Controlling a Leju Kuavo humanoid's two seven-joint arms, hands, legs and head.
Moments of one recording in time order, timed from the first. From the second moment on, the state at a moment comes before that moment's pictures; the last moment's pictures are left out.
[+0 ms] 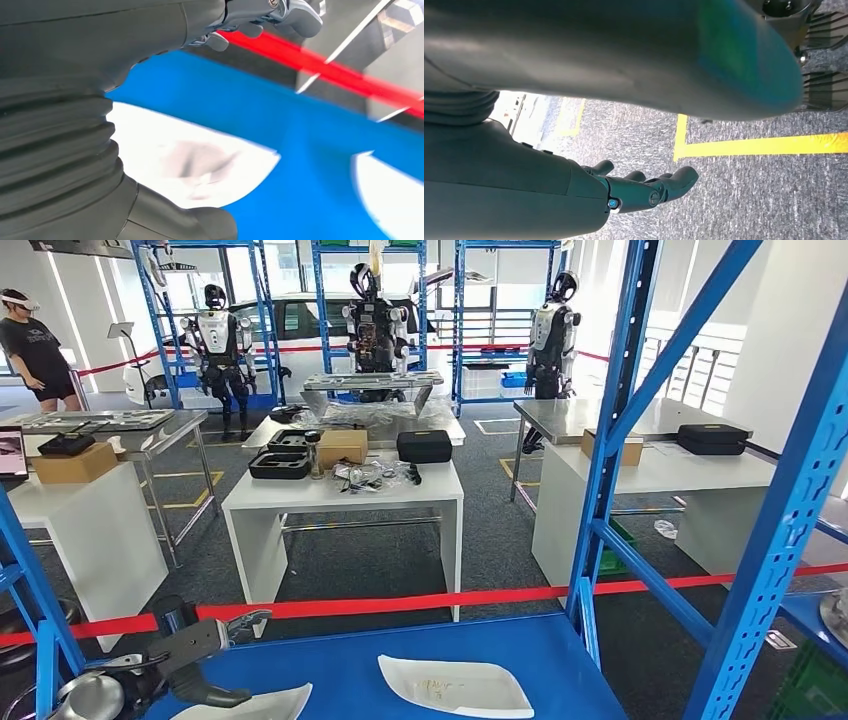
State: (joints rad) left arm -0.94 0.33 -0.43 -0.47 -0.28 -0.79 -0.63; right arm -0.03 0.03 -0.29 -0.16 0.41 0.13 0.23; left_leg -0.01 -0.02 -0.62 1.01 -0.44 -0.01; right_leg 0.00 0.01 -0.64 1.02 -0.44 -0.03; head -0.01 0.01
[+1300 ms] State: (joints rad) left arm -0.80 0.46 -0.70 -0.52 -0.34 -0.70 -0.58; right arm -0.03 0.03 -0.29 -0.16 0.45 0.13 0.23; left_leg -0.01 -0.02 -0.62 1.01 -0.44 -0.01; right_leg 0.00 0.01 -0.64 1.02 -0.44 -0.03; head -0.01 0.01
